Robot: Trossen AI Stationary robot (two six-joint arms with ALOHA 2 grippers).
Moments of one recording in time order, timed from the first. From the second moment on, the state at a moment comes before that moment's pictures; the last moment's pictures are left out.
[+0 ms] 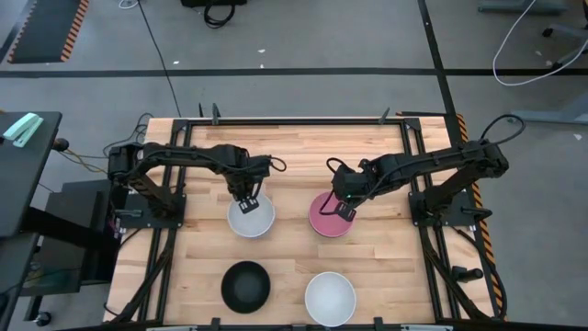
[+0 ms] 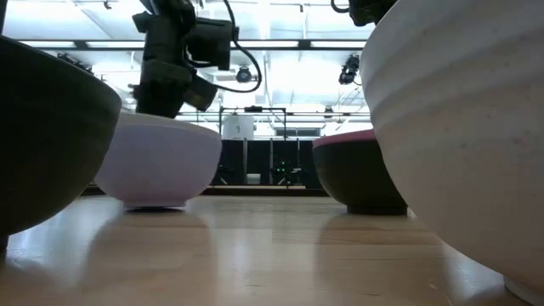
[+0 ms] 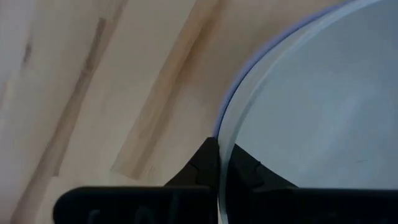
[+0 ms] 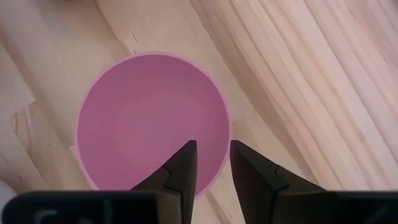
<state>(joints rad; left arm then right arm) 0.18 1.61 1.12 -1.03 0.09 -0.33 0.15 1.46 1.32 -1.14 0.26 0.66</state>
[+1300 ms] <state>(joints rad) 0.18 1.51 1.25 -1.26 0.13 -0.37 0.24 1.46 1.20 -1.12 0.21 0.76</state>
